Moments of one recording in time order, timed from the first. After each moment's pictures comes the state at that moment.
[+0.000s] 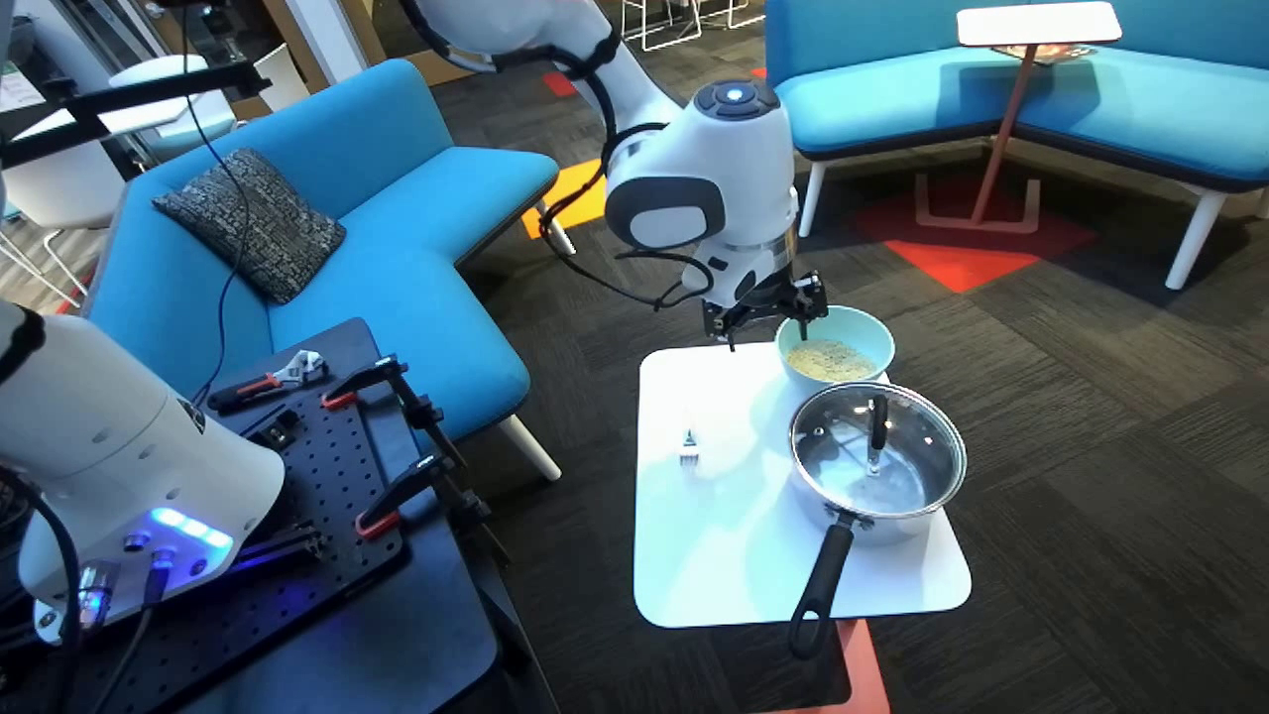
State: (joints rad) arm -0.14 0.83 -0.10 -1.86 0.50 2.84 1.51
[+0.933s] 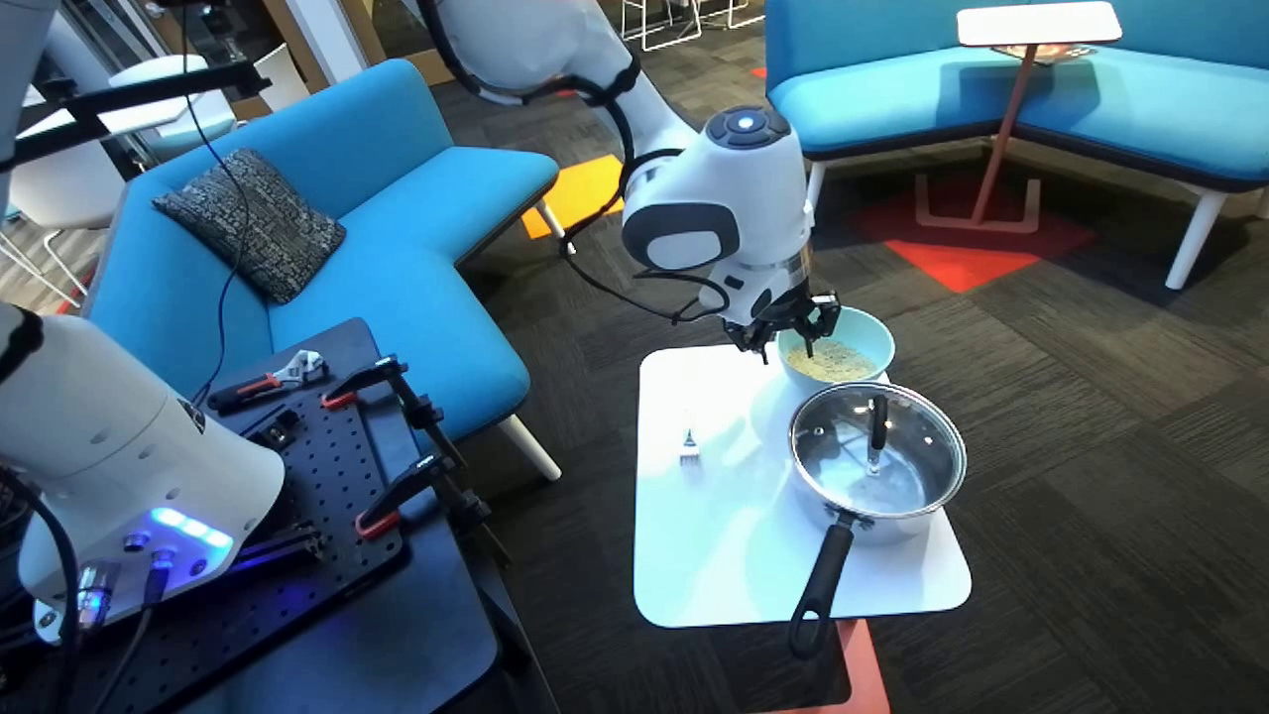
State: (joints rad) arm -0.16 0.92 -0.09 -1.77 0.50 2.89 1.51
